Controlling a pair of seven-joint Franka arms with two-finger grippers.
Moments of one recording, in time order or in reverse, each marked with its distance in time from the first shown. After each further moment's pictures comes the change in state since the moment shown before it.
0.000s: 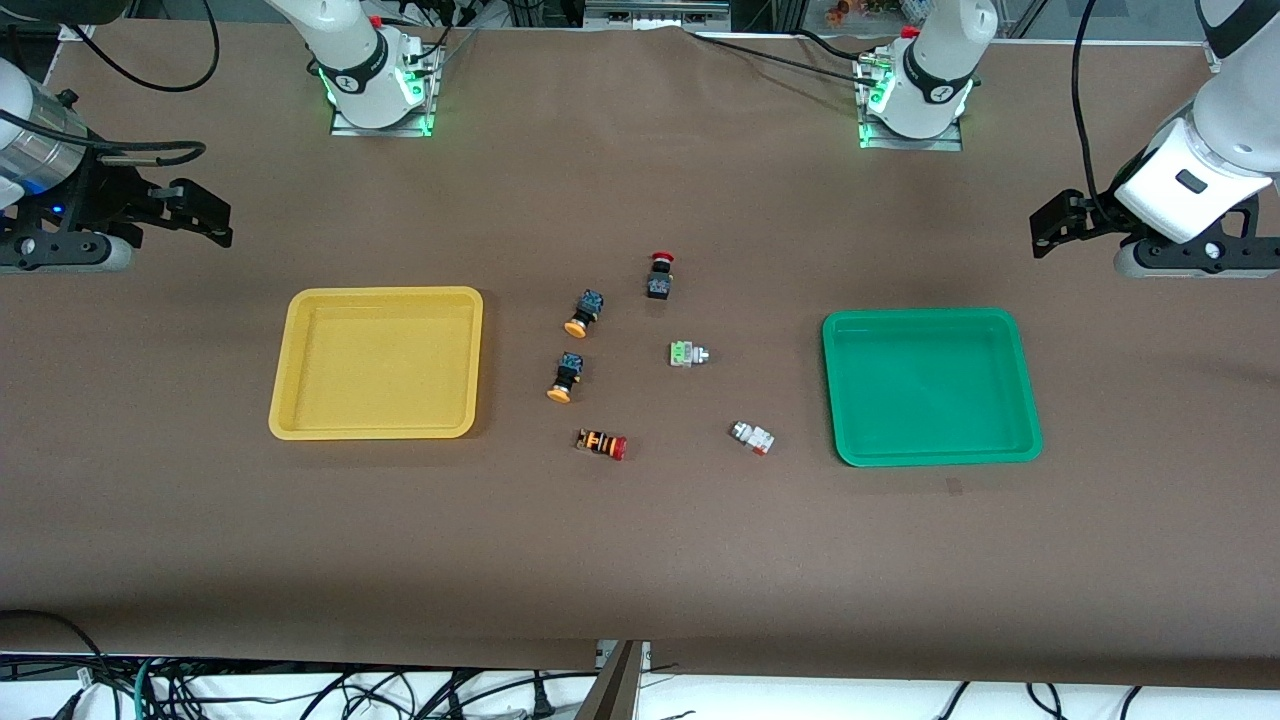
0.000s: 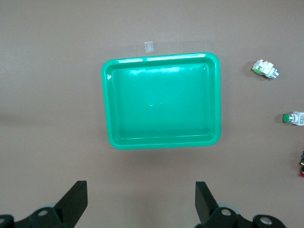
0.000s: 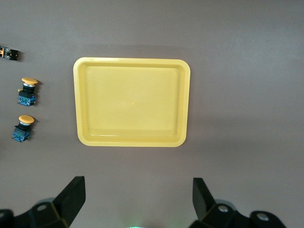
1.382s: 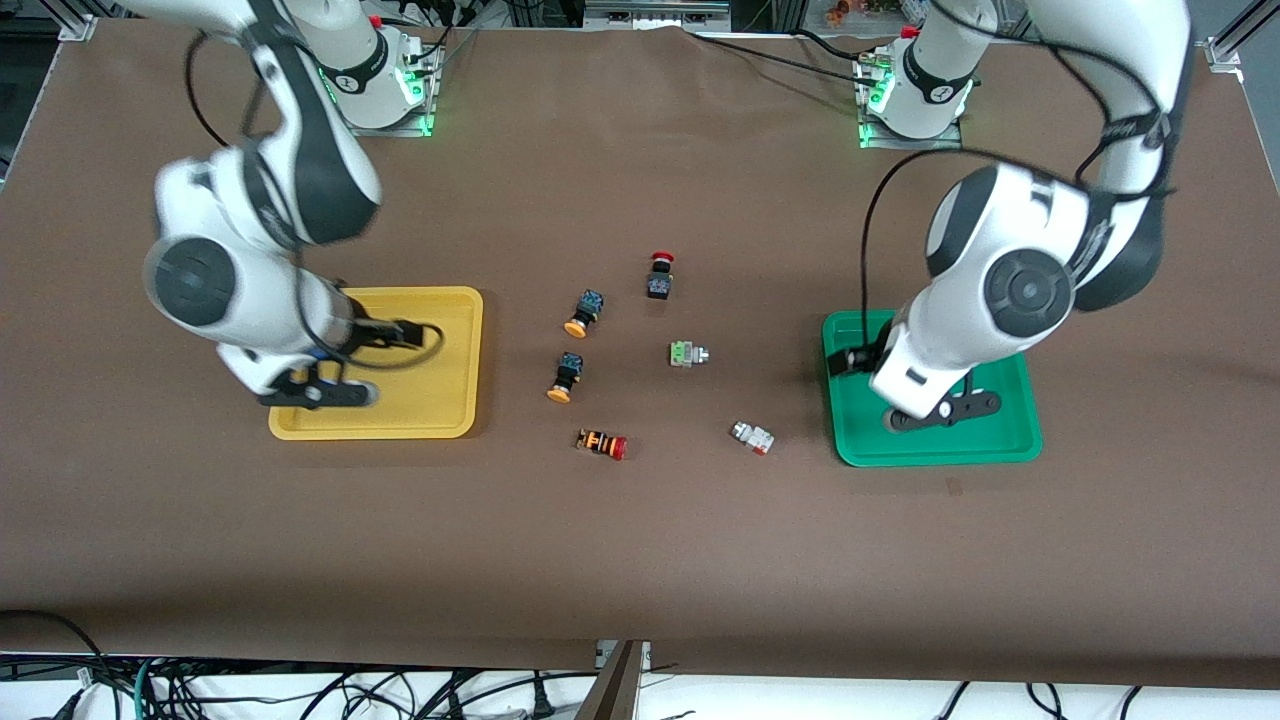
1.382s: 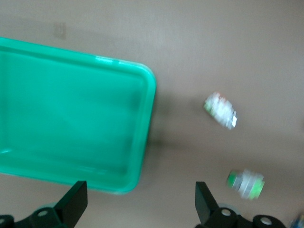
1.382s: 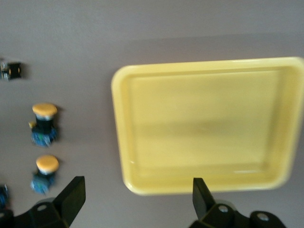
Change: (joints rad) left arm -0.203 0.528 -0.026 0.204 -0.091 0.288 -0.548; right arm 0.210 0.414 0.019 -0.026 0.076 0.352 0.323
